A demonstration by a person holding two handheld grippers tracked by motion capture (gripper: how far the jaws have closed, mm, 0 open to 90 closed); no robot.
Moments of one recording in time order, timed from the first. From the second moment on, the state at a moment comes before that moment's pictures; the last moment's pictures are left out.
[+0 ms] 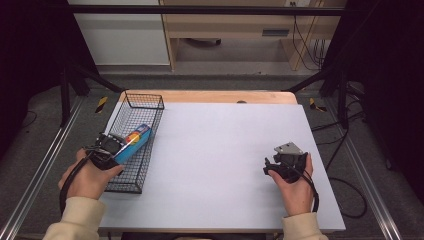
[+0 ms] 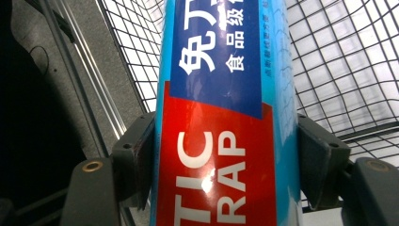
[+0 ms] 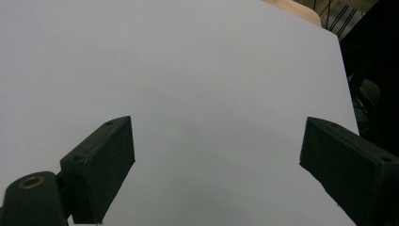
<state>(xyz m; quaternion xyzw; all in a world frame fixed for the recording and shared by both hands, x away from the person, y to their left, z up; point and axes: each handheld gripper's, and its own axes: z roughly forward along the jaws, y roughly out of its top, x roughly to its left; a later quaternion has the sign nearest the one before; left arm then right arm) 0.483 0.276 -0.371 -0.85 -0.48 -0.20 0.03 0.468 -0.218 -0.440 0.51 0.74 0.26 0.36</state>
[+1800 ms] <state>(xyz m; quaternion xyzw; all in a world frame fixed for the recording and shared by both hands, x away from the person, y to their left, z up) 0.461 0.183 -0.327 -0.87 -0.34 -0.26 -0.25 0.456 -0.223 -0.436 0.51 0.73 0.30 0.36</state>
